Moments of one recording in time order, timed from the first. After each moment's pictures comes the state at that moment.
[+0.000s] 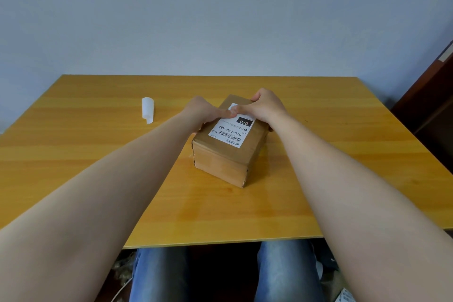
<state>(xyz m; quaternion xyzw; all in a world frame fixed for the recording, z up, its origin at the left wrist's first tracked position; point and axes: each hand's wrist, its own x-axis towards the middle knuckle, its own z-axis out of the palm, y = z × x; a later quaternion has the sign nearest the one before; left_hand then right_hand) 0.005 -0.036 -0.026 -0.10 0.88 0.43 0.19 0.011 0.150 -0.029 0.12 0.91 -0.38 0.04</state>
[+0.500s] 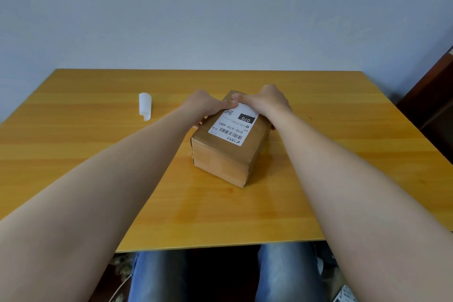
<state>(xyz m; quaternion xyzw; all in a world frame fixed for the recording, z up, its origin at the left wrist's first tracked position) -0.007 -0.030 -0.023 -0.08 0.90 0.38 0.18 -0.003 0.147 -0.033 0.18 0.91 -0.36 0.04</state>
